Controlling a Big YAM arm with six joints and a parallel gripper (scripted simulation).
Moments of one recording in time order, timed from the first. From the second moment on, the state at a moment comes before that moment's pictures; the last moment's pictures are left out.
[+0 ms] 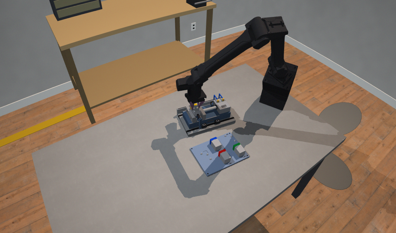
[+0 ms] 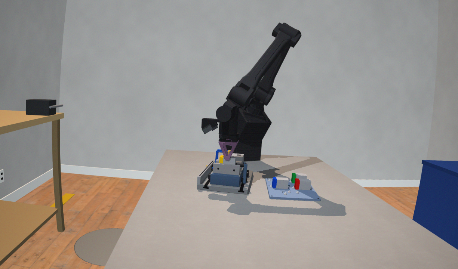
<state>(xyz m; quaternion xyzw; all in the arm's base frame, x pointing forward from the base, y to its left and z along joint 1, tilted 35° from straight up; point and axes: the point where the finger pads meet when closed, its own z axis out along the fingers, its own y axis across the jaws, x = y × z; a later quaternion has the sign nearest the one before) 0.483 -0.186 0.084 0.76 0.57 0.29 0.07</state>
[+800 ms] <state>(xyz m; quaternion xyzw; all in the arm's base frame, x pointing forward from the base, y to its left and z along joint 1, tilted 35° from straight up) 0.483 -0.186 0.084 0.76 0.57 0.29 0.07</state>
